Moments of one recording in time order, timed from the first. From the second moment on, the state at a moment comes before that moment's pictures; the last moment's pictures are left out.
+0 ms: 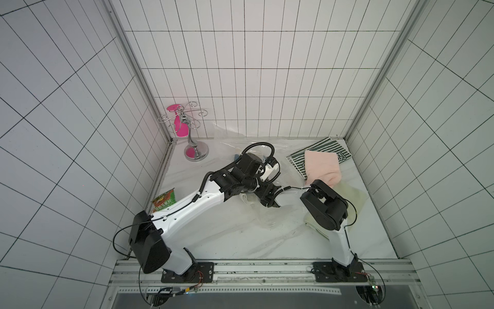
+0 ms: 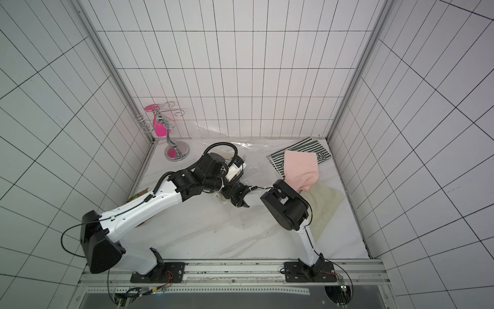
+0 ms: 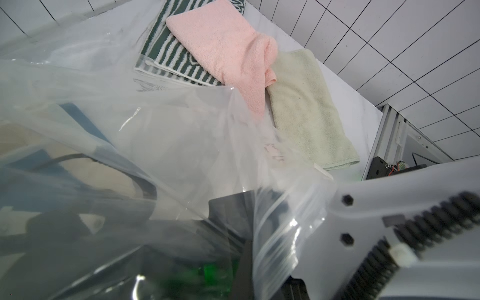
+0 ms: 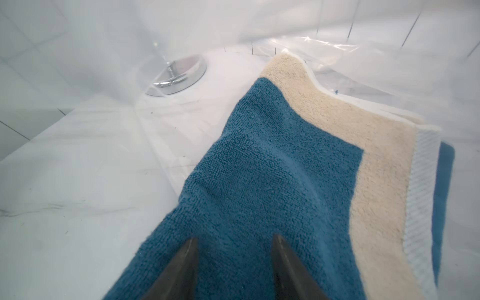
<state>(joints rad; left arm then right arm) -0.81 1.47 1.33 -0.60 0.32 -0.09 0.82 2.10 1.20 0.49 0.20 0.26</state>
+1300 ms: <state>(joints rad) -0.73 1.35 1.21 -0.48 0.39 -0.25 0.88 1.90 0.92 0.25 0.35 0.49</state>
